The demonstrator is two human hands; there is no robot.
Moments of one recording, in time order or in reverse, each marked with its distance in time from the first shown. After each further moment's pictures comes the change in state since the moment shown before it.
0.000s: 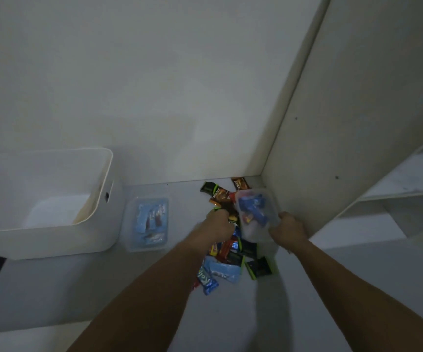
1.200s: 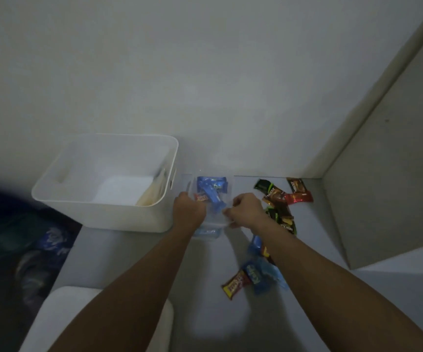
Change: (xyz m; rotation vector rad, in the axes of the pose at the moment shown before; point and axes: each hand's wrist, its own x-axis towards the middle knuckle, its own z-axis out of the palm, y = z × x) left_hand -0.038 -0.130 -0.105 -0.356 0.710 -0.369; right_hand -0.043 -0.190 0.112 0.287 -0.333 -0.249
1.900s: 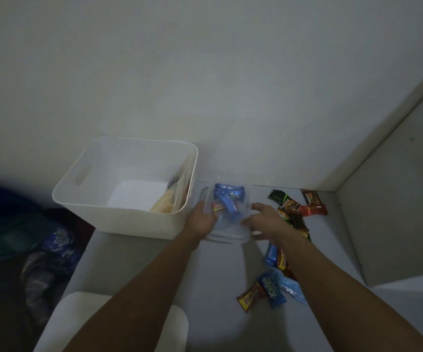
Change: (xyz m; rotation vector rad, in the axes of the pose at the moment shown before) left_hand 0.001 -0.014 -0.038 -0.226 -0.352 0.073; right_hand 0.007 -0.002 0.003 0.241 -0.184 0.156
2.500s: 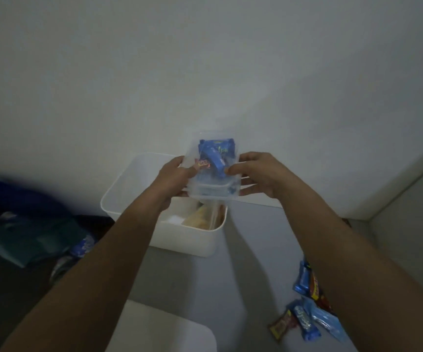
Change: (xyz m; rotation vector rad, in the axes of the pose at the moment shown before) left_hand 0.006 0.075 -0.170 -0.227 0.107 0.112; right_hand -0.043 -0.182 0.068 0.011 -0.123 -0.334
